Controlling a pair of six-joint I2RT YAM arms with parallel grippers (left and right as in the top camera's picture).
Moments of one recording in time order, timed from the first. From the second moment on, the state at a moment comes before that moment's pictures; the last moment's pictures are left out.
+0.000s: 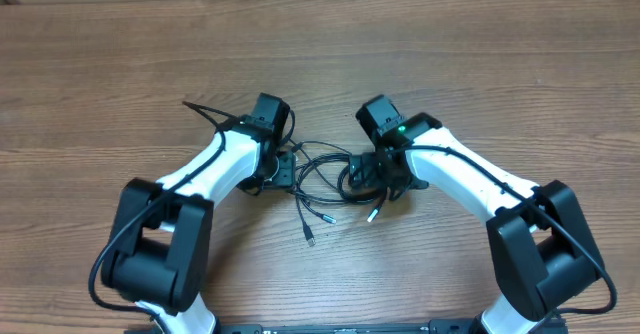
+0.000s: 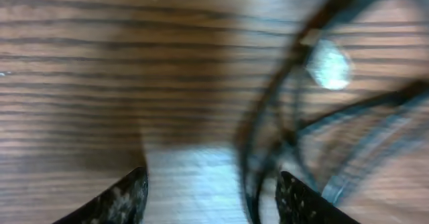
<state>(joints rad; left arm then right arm) -0.34 1.84 1.09 -0.71 0.01 -0.34 0.52 1.81 1.17 -0.84 -0.02 0.46</state>
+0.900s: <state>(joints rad) 0.08 1.91 1.19 -0.90 0.29 -0.26 0.53 1.81 1.04 -0.74 0.06 0.58</state>
